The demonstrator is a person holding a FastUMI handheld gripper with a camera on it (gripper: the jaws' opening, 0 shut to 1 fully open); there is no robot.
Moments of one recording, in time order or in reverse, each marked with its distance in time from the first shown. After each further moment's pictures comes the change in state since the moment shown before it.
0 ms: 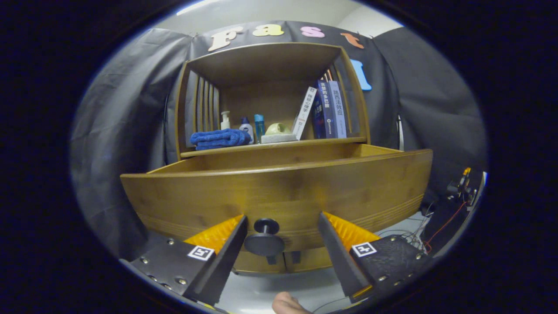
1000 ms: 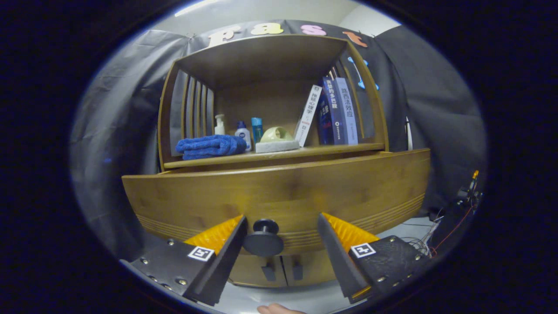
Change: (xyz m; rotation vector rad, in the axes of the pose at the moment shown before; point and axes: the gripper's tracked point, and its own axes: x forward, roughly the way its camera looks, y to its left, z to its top) arm 0.082 0.000 0.015 0.016 -0.018 0.022
